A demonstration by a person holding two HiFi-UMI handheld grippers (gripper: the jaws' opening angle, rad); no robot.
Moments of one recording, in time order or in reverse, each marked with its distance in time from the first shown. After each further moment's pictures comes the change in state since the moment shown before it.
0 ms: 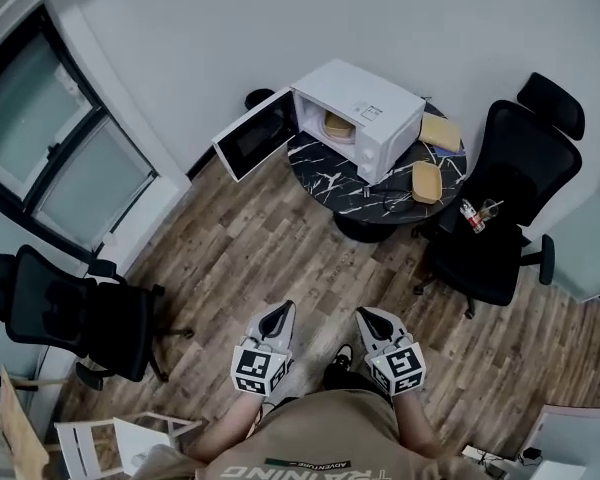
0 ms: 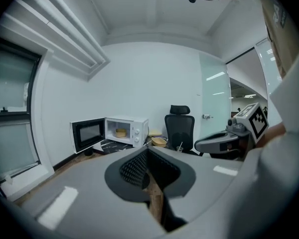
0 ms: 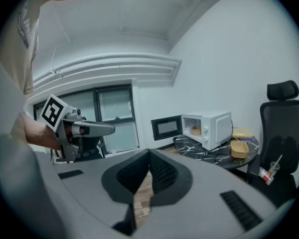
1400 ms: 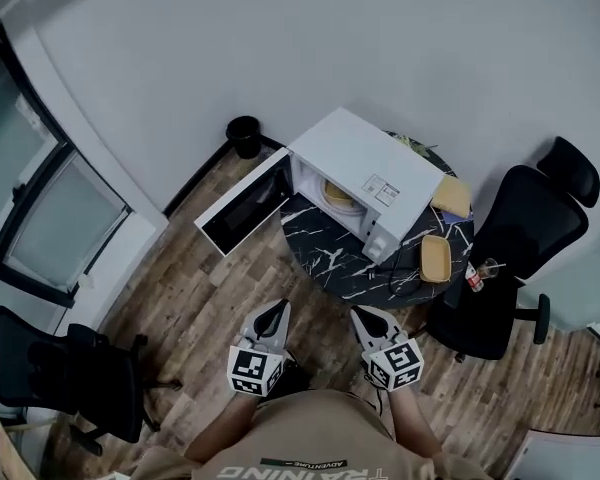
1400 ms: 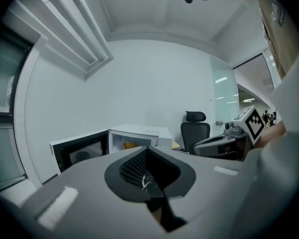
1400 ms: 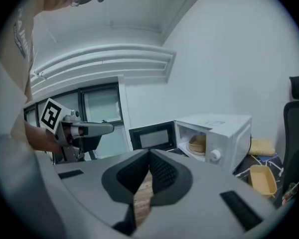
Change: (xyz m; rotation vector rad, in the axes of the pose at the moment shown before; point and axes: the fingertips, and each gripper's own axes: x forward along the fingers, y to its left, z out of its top) left arm 0.216 0.189 0.087 -0.011 -0.053 -0.051; right arm 0.234 -0.152 0.099 0.030 0.003 -0.029
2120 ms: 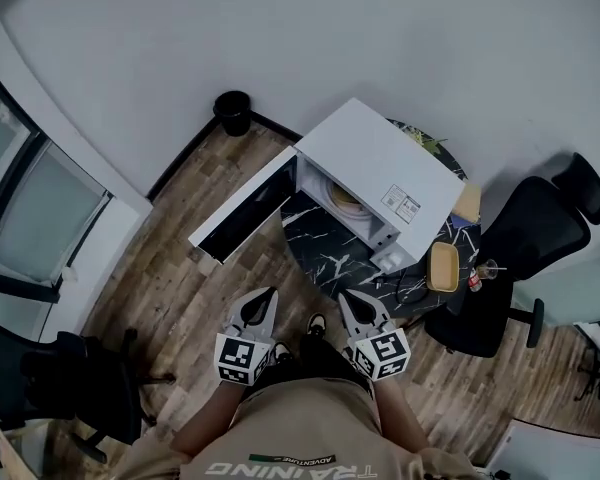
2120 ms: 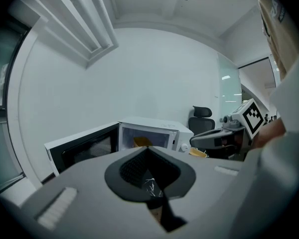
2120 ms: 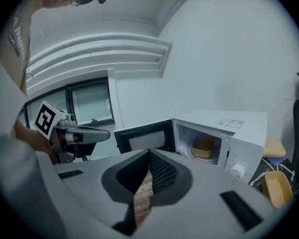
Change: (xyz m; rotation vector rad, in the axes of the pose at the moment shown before) left arm 0.063 0.111 -0.011 -0.026 0.079 -0.022; right arm 0.126 -0.027 0.026 0.030 0.032 -0.054
